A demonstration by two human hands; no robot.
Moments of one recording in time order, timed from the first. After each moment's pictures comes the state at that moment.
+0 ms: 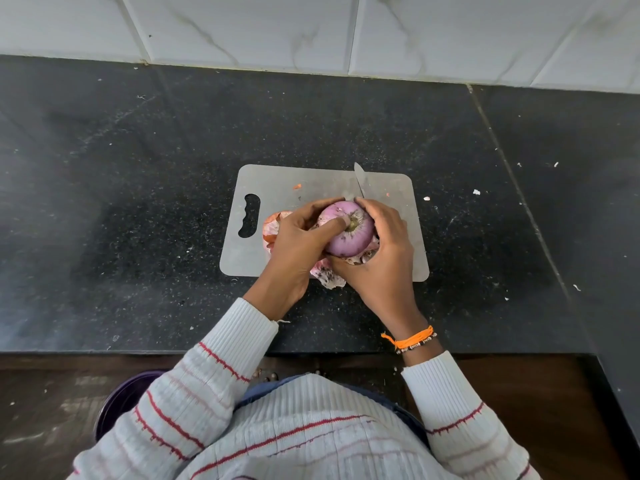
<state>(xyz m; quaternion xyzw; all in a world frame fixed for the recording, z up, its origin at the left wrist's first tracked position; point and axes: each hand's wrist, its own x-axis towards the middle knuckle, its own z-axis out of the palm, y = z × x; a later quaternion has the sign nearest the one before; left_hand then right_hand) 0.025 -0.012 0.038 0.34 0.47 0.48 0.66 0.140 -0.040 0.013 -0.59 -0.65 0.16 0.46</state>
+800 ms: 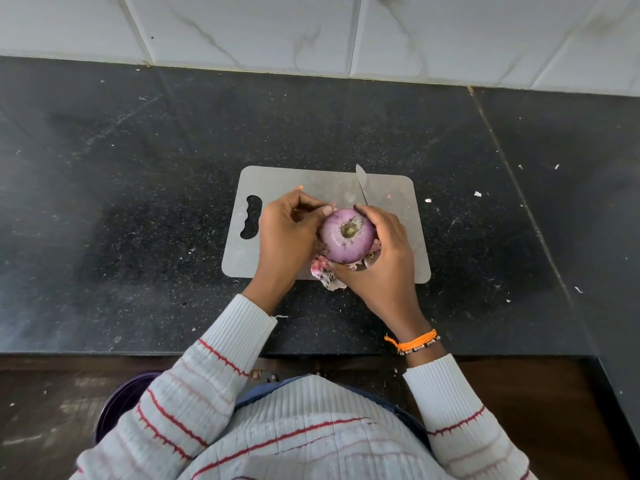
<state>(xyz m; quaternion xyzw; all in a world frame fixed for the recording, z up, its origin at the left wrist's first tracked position) 0.010 0.001 0.034 0.51 0.56 0.49 0.44 0.144 -0.041 0.008 -0.58 -0.65 0.17 0.45</state>
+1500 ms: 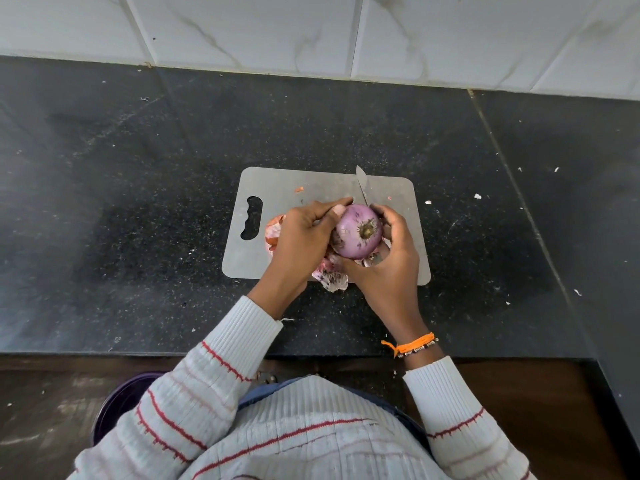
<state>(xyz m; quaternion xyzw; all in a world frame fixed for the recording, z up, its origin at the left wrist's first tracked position) 0.024 -0.008 0.048 0.49 0.52 0.45 0.54 0.142 -0.042 0.006 -0.59 -0.56 0.25 0.52</state>
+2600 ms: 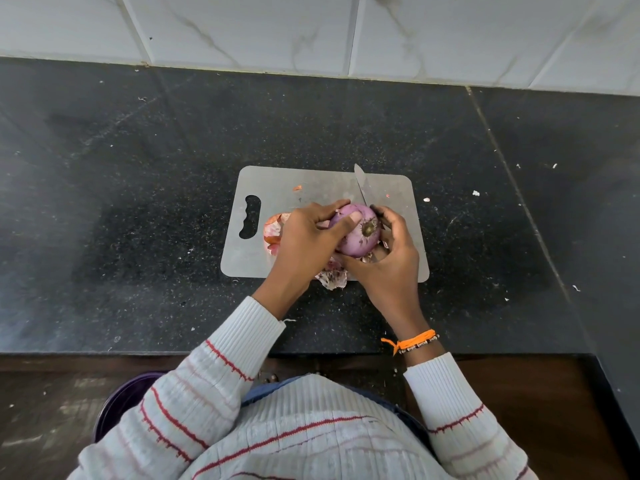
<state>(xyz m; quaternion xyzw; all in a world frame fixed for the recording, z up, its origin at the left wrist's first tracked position) 0.029 -0.007 0.037 0.50 0.54 0.43 0.52 0.145 -0.042 0.002 -0.58 -0.50 0.34 0.54</state>
